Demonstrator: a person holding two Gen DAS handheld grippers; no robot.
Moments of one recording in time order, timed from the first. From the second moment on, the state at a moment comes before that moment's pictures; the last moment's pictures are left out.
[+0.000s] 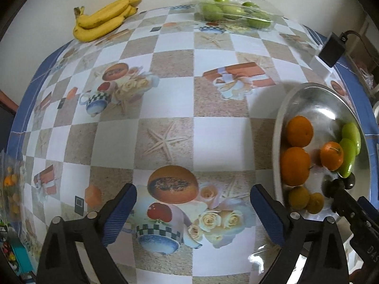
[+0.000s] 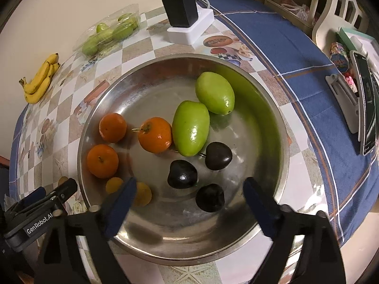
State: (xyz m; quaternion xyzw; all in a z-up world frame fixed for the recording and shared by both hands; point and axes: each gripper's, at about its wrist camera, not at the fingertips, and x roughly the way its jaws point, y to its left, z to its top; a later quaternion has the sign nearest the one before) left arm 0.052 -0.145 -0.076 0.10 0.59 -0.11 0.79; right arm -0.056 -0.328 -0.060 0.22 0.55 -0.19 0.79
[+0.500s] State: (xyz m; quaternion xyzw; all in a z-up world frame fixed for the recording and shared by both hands) left arm 0.038 -0.119 -0.050 0.13 0.53 -0.06 0.84; right arm -0.050 -0.304 -0.047 0.18 0.52 -0.17 0.81
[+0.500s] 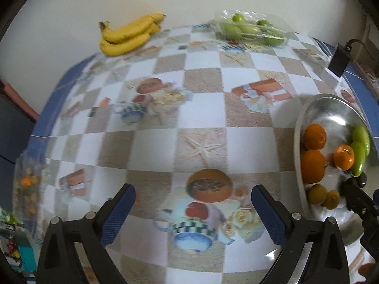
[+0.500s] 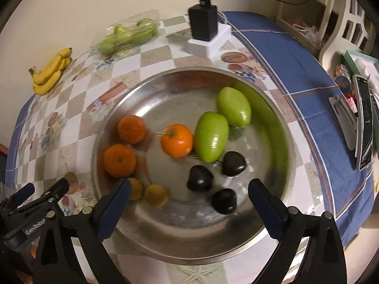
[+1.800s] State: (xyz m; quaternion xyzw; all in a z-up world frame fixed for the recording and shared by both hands) left arm -0.004 -0.061 -0.005 0.11 0.51 -0.05 0.85; right arm -0.076 -0.264 -0.013 0.17 0.51 -0.15 0.83
